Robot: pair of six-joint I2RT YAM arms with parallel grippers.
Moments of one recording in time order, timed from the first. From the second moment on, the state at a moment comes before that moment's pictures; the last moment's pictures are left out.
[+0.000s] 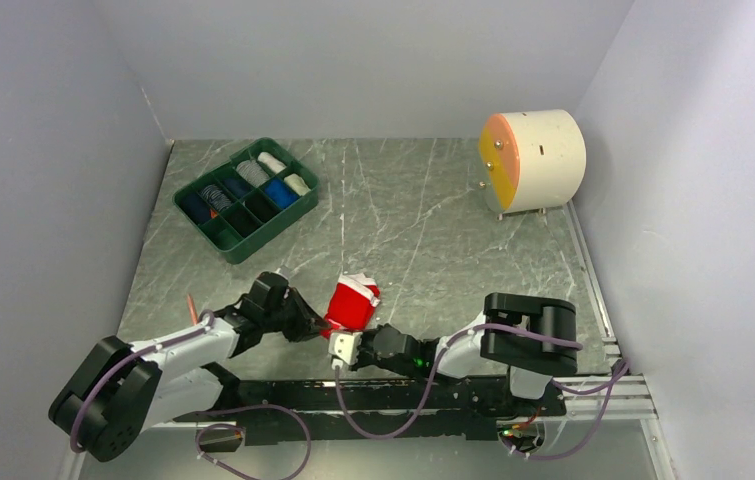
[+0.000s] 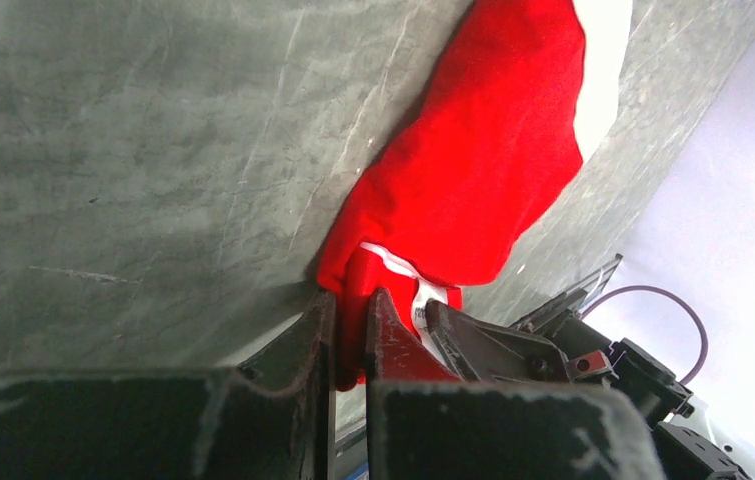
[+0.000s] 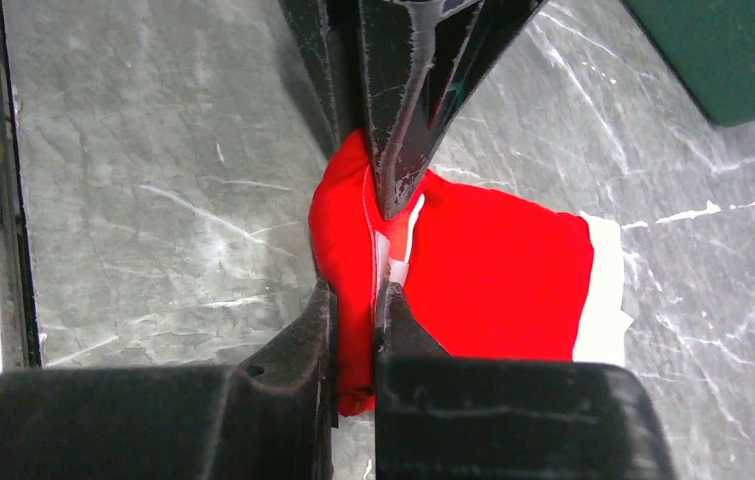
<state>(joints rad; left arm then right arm) -0.56 1.10 0.24 0.04 0.28 -1.16 1.36 1.71 0.42 0.89 0.22 -0.49</state>
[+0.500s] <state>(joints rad) -0.56 0.87 0.25 -0.12 0.19 -1.14 1.24 1.69 0.24 1.20 -0.02 0.00</state>
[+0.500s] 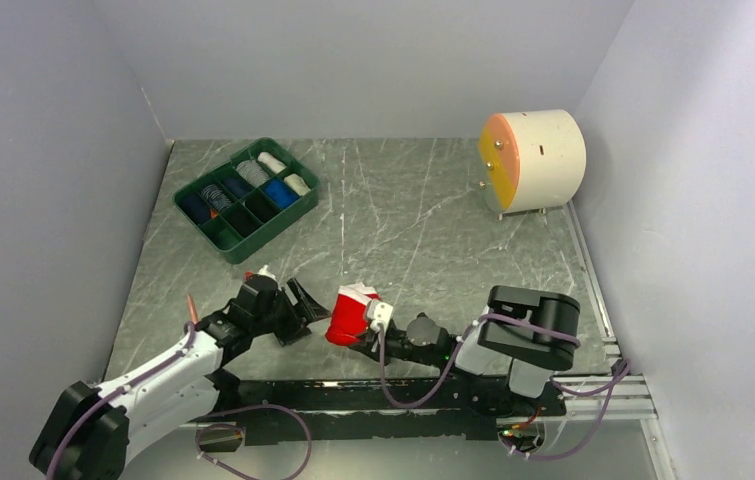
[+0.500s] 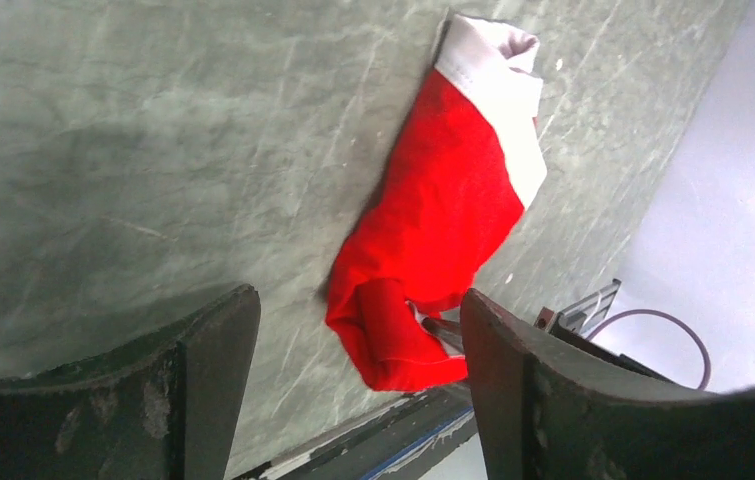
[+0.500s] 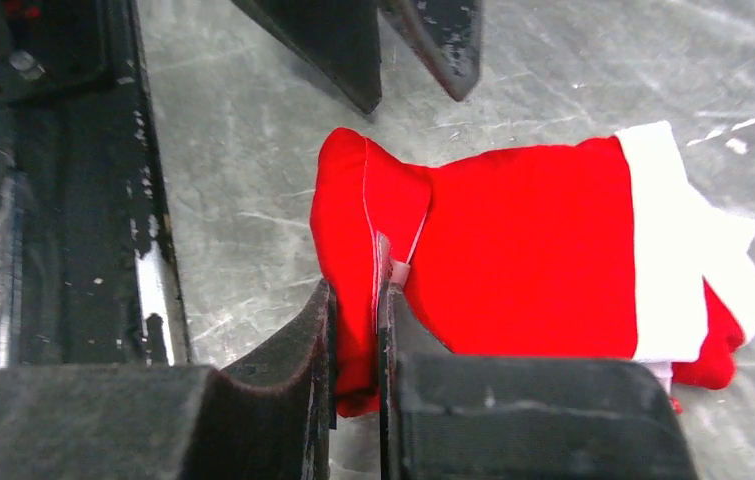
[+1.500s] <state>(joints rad) -0.56 0.80 0.26 -0.11 0.26 -0.96 0.88 2.05 0.30 1.50 -0.47 1.02</state>
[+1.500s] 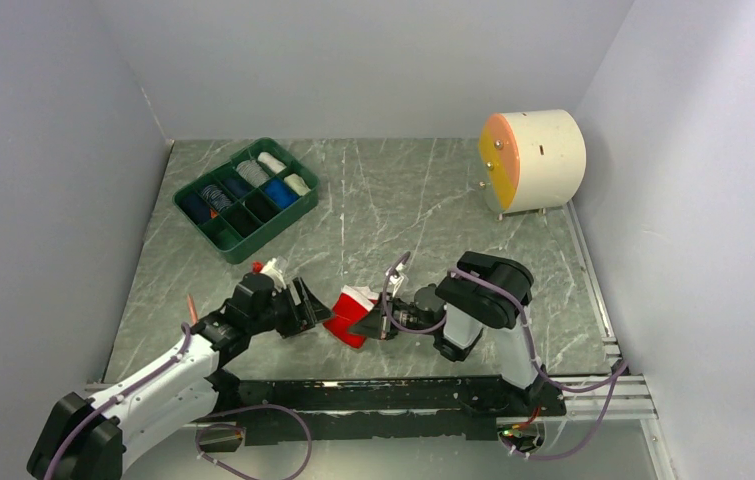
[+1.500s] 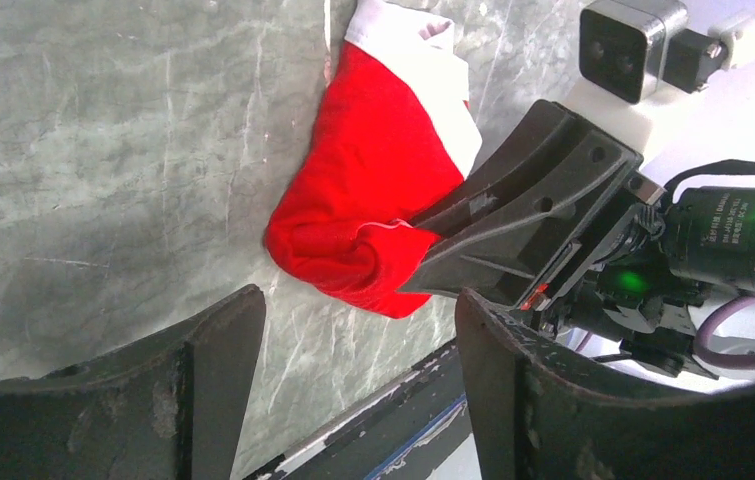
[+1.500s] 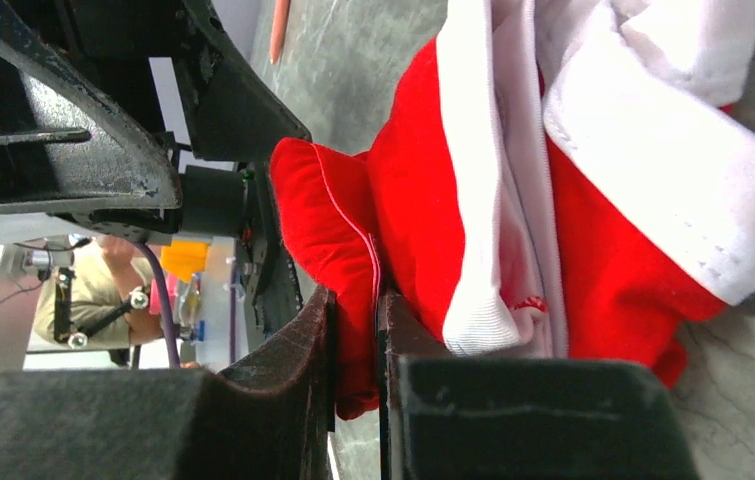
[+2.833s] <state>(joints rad) -0.73 1.20 0.33 0.11 0.04 -1.08 0.87 2.06 0.23 1.56 -0.36 1.26</state>
